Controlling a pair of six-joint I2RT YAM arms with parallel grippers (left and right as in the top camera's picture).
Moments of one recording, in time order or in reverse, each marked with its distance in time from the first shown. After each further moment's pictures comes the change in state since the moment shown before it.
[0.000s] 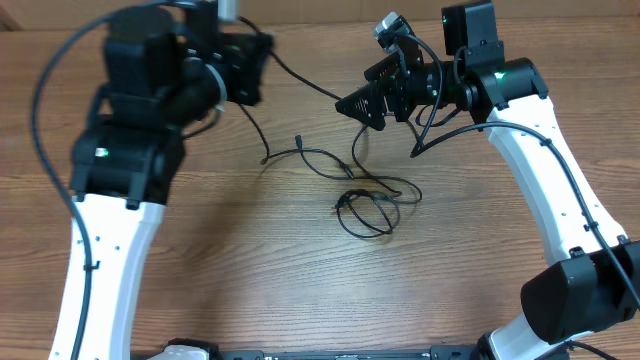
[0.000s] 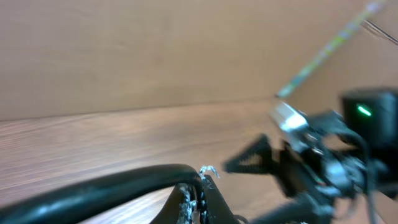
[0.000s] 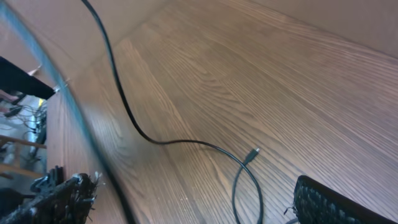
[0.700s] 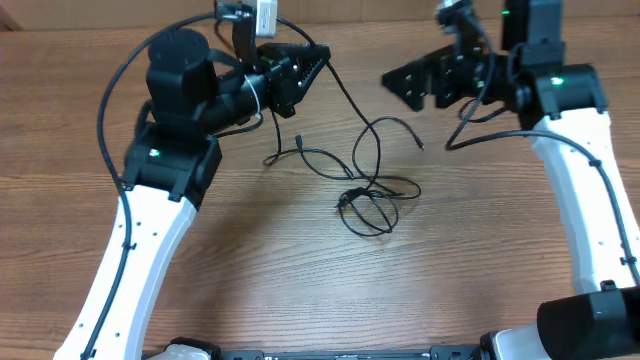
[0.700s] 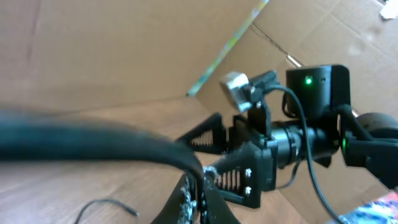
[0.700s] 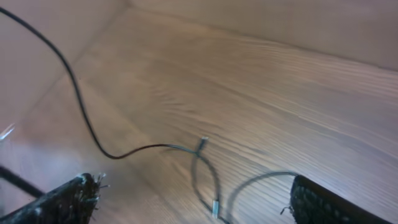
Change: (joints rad) left arm -0.096 0.000 -0.249 0.437 0.304 -0.197; right arm -0.106 -0.106 0.000 -0.052 0.149 0.119
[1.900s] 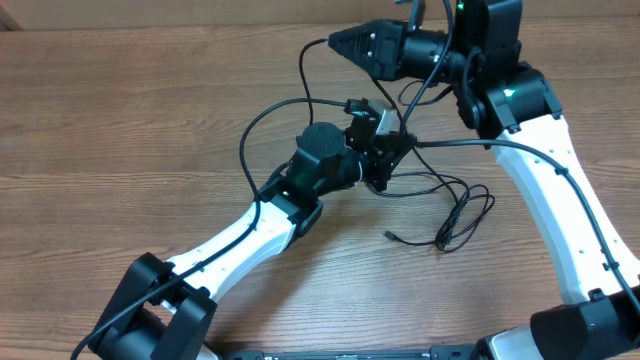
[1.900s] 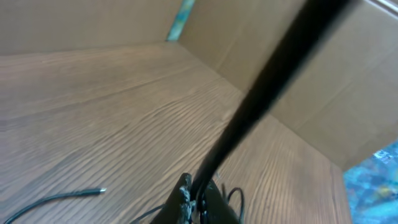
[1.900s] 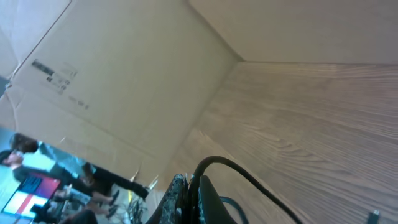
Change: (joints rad) left arm -0.396 0.245 -0.467 0.687 -0.244 0.101; right arm 0.155 -0.005 -0.001 0.475 -0.183 0.720
